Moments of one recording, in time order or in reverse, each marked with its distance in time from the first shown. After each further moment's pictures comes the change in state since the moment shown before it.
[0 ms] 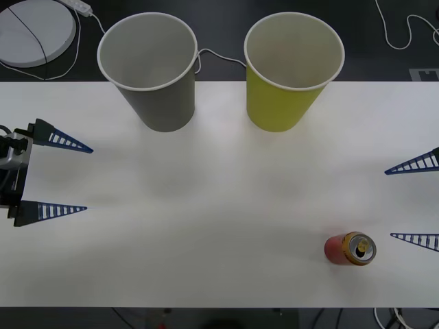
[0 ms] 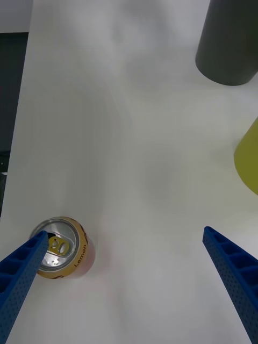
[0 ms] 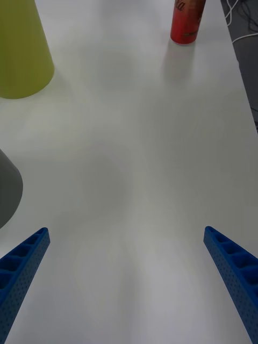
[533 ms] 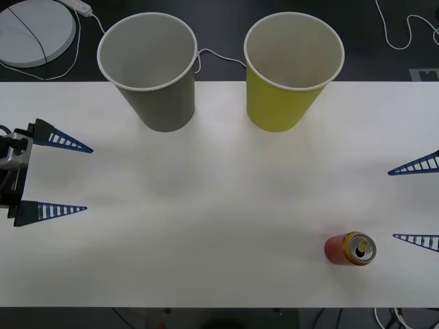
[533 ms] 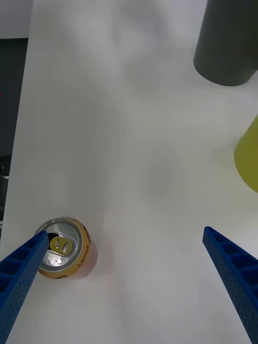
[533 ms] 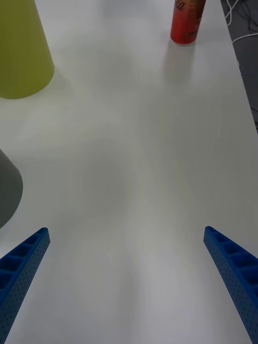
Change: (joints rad) right arm 0.012 -0.002 -0.009 0.014 -0.019 0.000 0.006; left arm 0.000 0.000 0.000 0.000 0.000 0.000 0.000
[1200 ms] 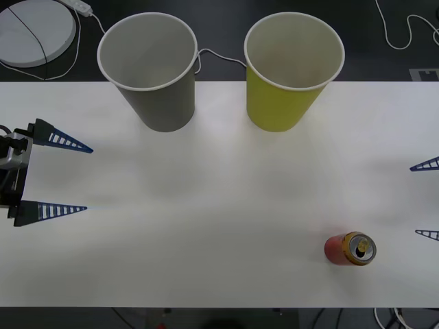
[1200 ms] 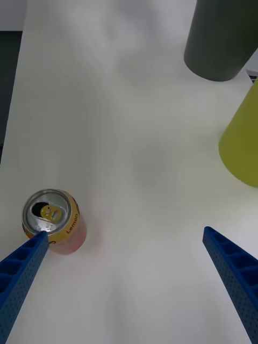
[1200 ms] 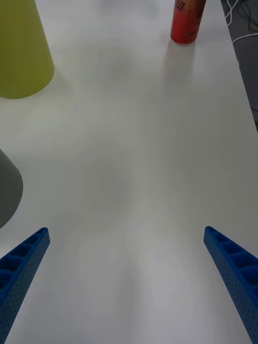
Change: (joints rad) right arm 0.002 -0.074 -0.015 0.151 -0.070 0.000 0.162; left arm 0.000 0.000 0.000 0.000 0.000 0.000 0.000
